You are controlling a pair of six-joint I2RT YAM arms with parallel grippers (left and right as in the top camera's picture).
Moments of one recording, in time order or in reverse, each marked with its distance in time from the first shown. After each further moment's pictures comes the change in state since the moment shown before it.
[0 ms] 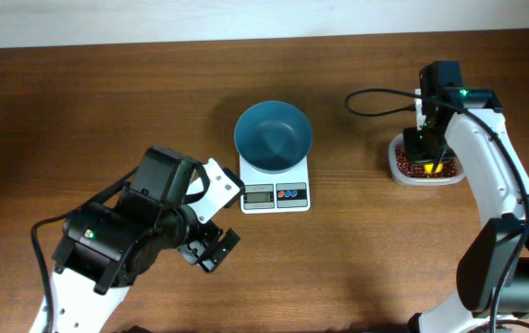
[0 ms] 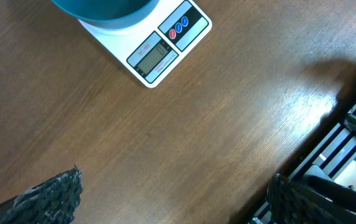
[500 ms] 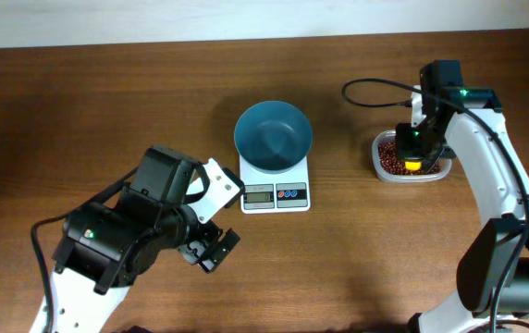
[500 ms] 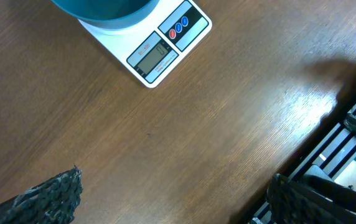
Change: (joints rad) left arm 0.000 0.000 0.000 0.000 0.000 0.000; right arm 0.000 0.000 0.000 0.014 -0.163 0.114
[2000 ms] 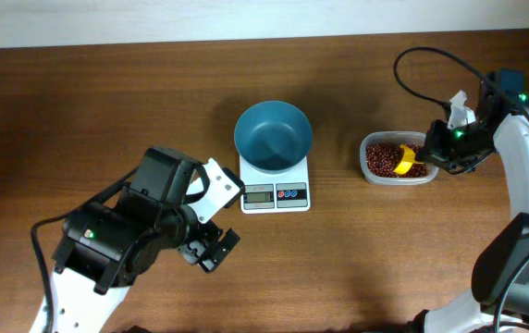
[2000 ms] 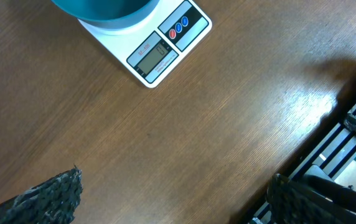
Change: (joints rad) left arm 0.000 0.000 0.000 0.000 0.000 0.000; right arm -0.244 0.002 0.002 -0.058 -0.416 0.007
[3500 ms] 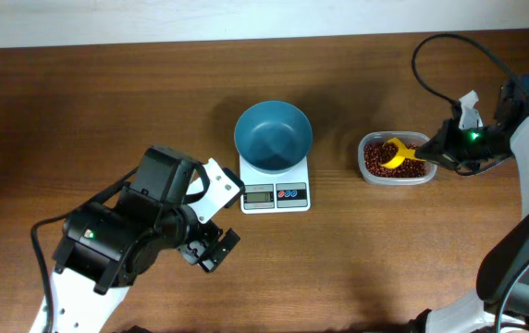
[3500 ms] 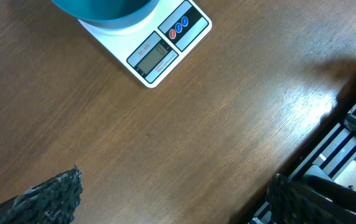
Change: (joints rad) left arm 0.000 0.000 0.000 0.000 0.000 0.000; right arm -0.080 0.000 0.000 -0.032 -0.216 -0.073
